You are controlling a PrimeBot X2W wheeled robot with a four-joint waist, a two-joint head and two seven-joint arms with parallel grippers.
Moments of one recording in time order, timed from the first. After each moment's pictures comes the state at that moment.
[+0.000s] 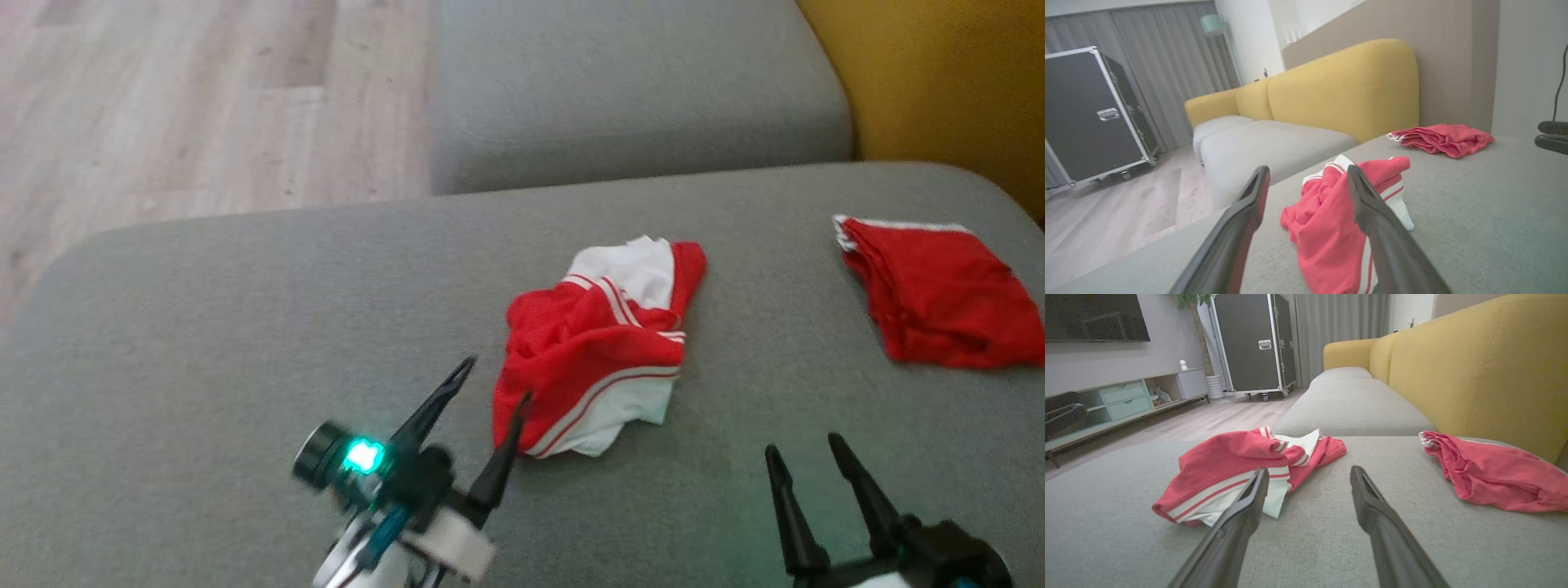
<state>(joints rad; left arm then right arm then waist) -0.12 0.06 -0.45 0.31 0.03 -0.07 -0.25 0.25 -0.09 0.12 0.10 0.11 0.13 -0.25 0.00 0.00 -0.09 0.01</state>
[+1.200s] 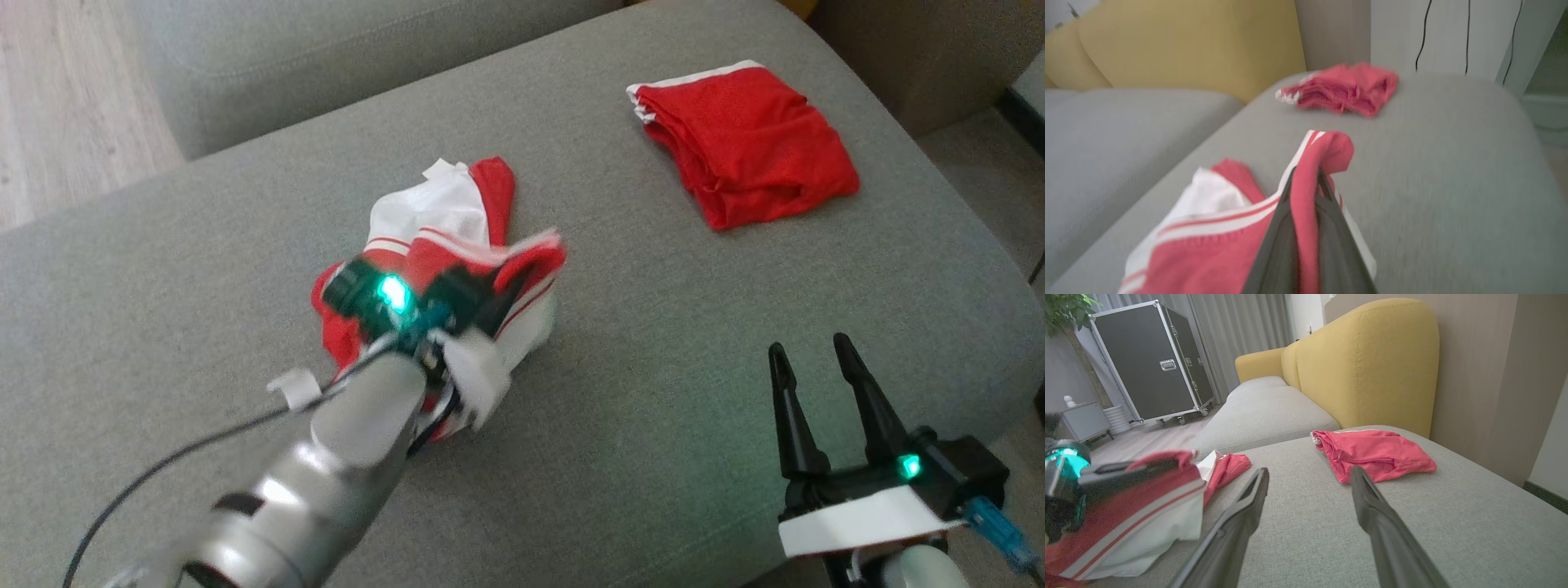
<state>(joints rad) -0.78 0.04 -0.93 0.92 -0.38 -0.12 -0.18 0.07 -0.08 0.12 0.09 0.20 0.13 -0.25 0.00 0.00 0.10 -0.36</state>
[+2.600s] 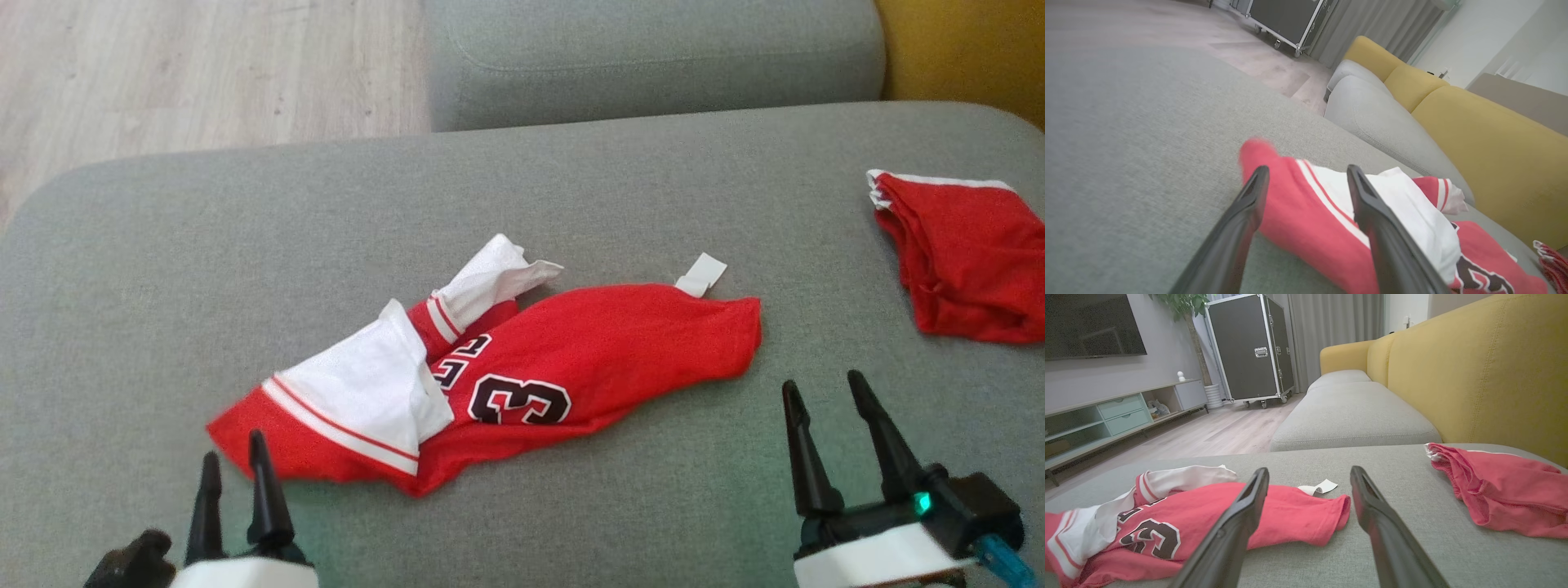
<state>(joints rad) 0.03 0.04 -0.04 0.37 -0.62 -0.12 -0.26 0.15 -0.09 0.10 0.06 0.17 0.13 -0.25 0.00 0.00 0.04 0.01</state>
